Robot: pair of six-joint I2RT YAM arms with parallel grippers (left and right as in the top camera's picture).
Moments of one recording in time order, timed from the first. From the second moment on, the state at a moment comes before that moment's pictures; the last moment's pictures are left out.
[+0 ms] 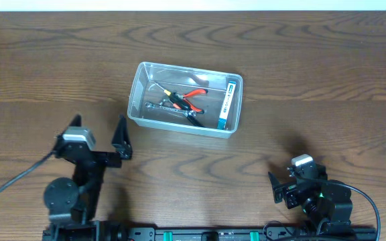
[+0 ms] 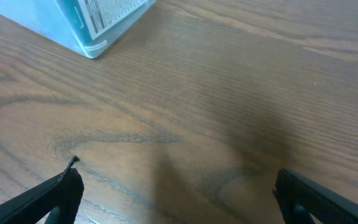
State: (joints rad) left arm 0.05 0.30 0.40 -0.16 0.18 -0.16; right arm 0.06 0.02 0.19 -0.80 -0.21 -0.19
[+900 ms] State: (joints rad) left arm 0.01 0.01 0.07 -0.17 0.15 -0.16; right arm 0.06 0.02 0.19 -0.80 -0.21 -0.19
